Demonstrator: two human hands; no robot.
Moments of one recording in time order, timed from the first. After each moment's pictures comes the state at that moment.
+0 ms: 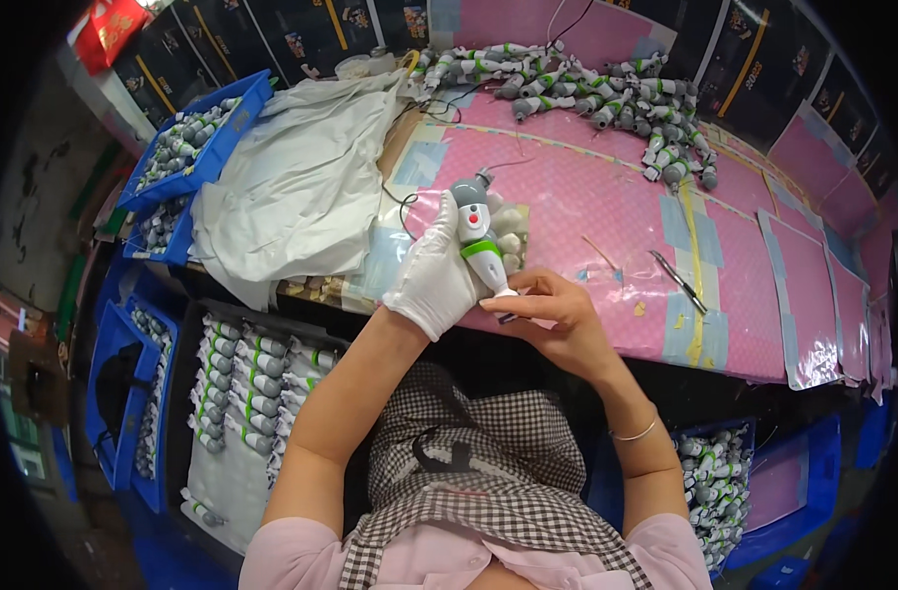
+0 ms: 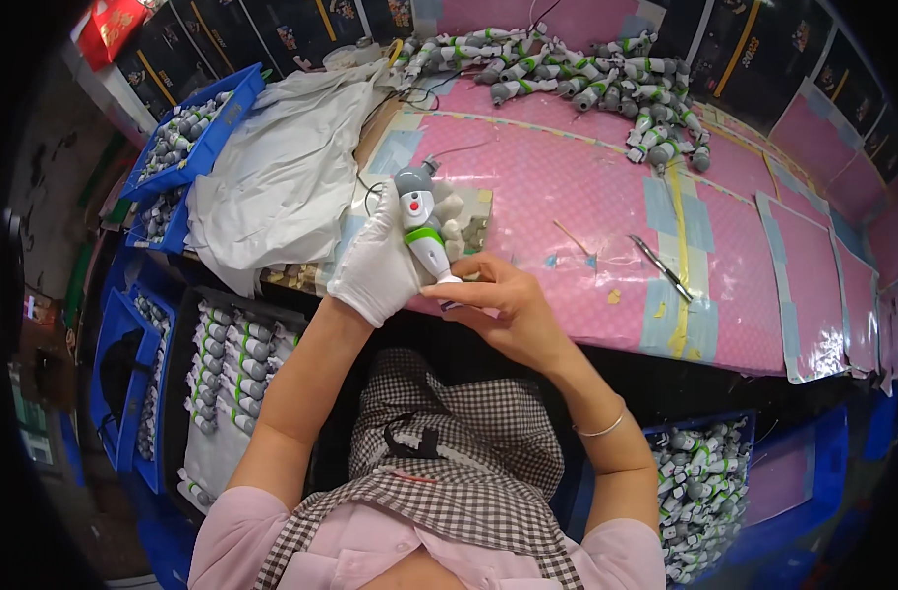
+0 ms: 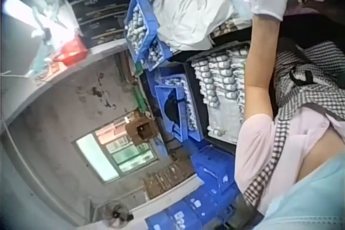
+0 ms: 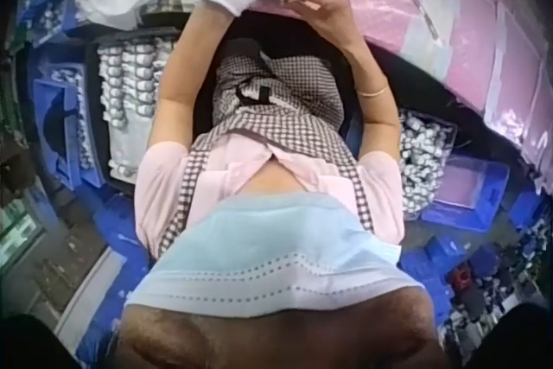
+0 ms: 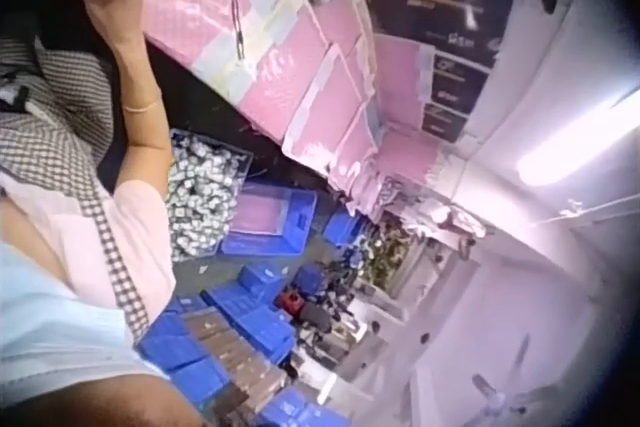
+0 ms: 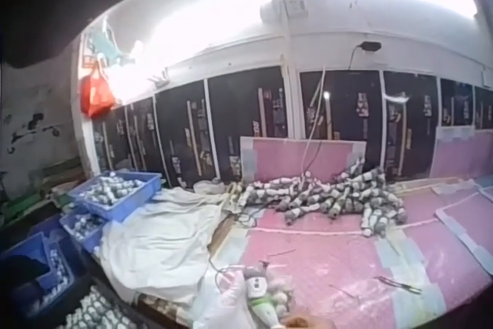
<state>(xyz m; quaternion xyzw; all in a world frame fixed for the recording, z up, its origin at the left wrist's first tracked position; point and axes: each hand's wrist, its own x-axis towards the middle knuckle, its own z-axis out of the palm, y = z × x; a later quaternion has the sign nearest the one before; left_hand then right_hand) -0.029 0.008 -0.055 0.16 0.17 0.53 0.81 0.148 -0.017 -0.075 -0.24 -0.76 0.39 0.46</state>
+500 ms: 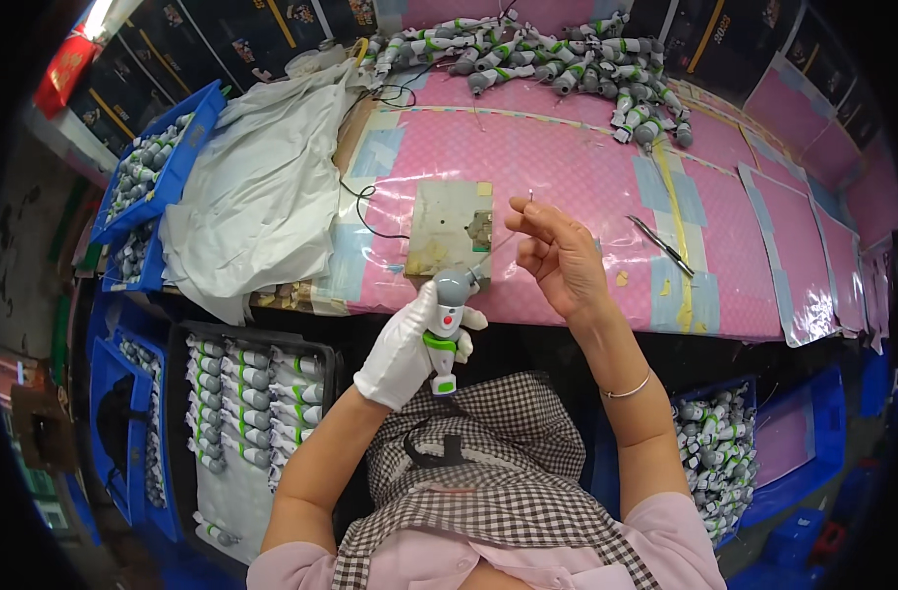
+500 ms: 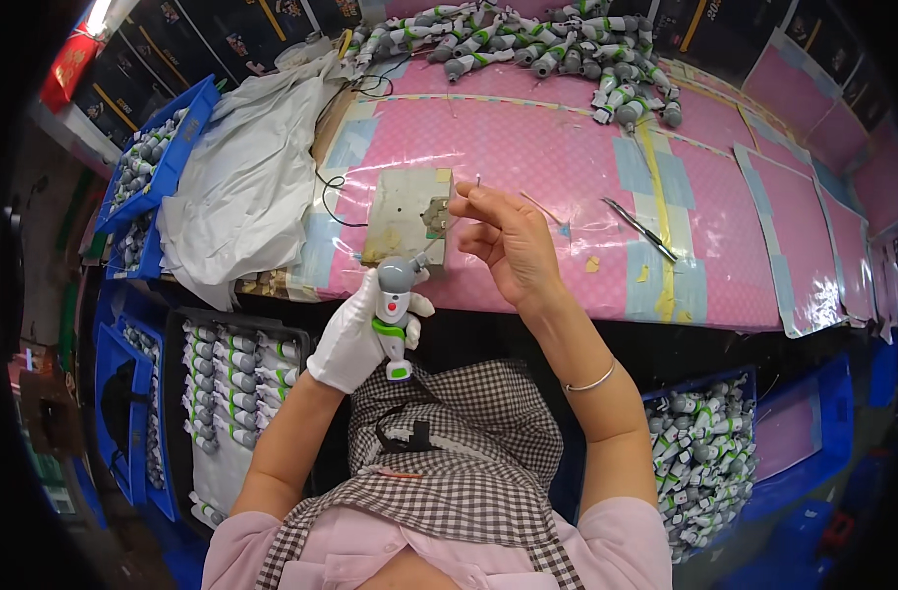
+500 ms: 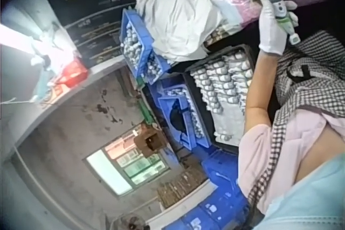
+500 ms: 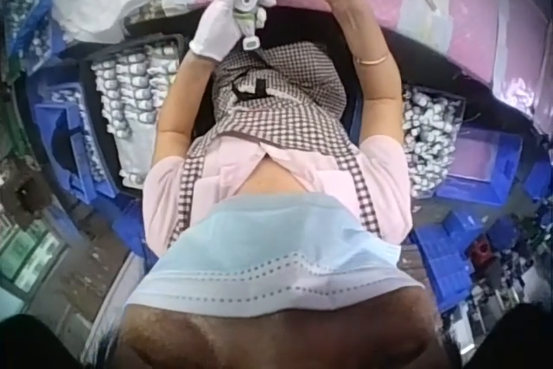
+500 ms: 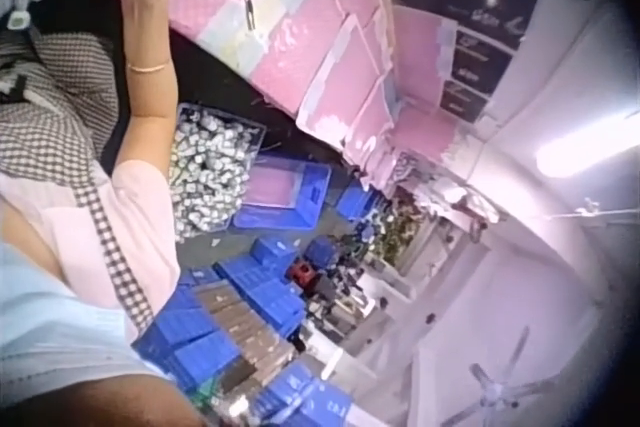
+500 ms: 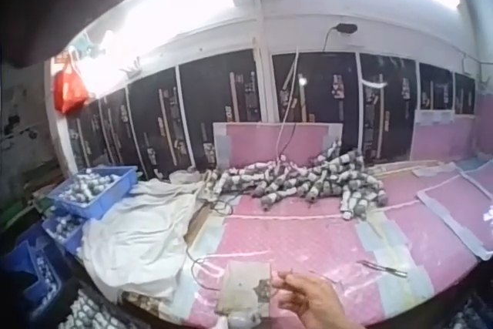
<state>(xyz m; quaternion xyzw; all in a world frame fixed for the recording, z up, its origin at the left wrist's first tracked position) -0.036 -0.056 -0.093 0.32 0.36 0.42 0.77 0.160 0.020 -0.080 -0.35 -0.27 0.72 0.54</state>
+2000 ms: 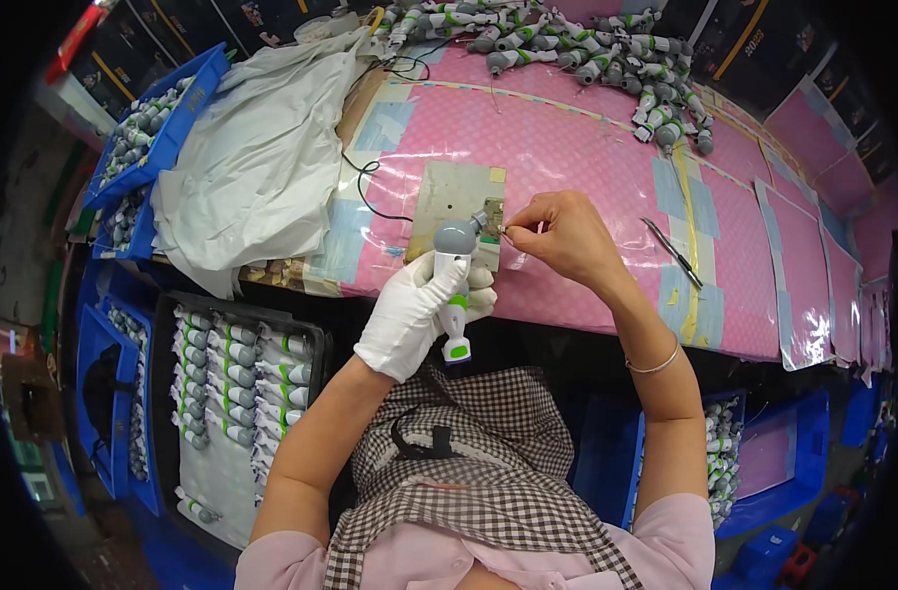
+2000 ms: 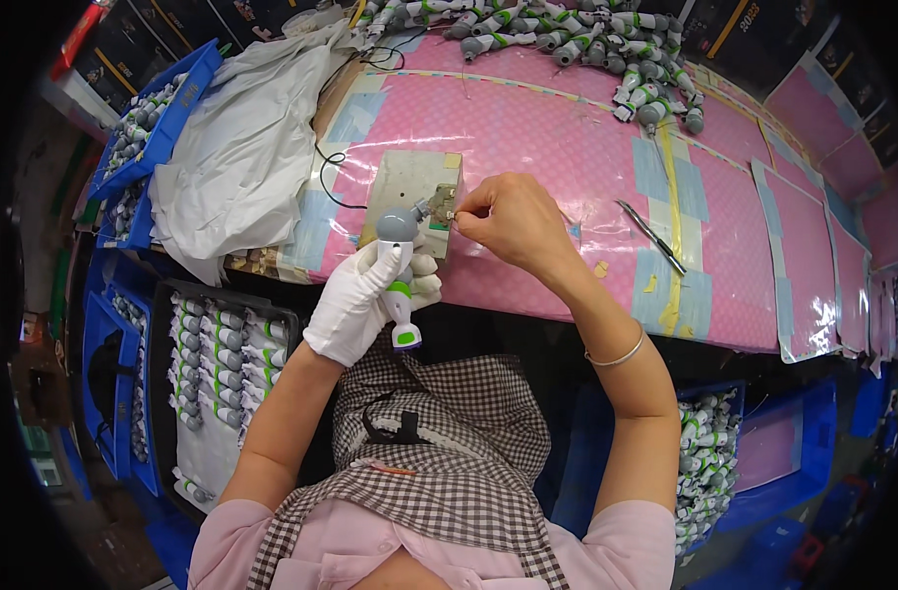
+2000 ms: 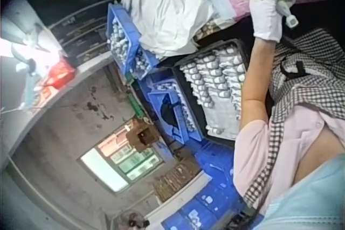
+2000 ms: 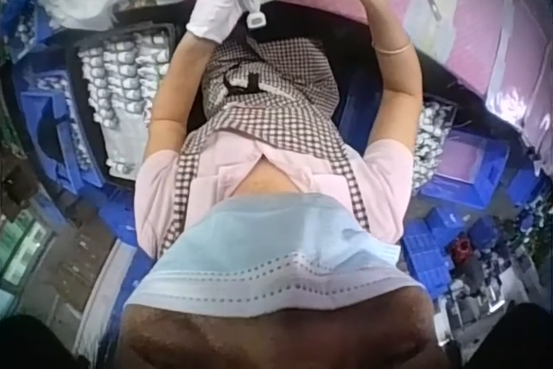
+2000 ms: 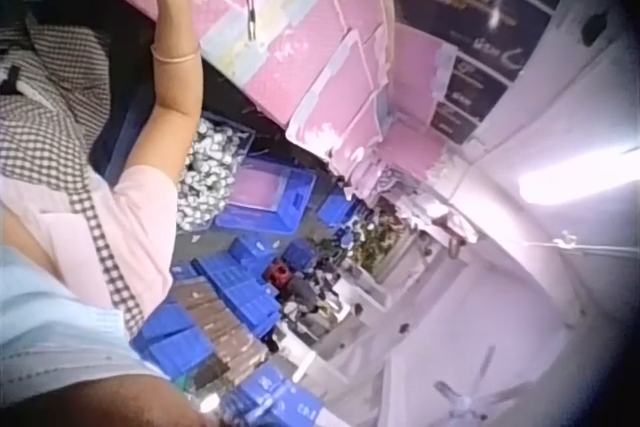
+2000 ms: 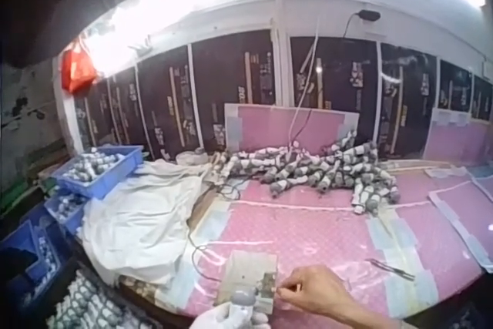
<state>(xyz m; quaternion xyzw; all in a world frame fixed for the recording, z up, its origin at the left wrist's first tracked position) -0.024 -0.032 -0.089 0.28 0.38 0.49 0.73 0.168 0.056 -0.081 -0.46 -0.78 0.30 0.29</state>
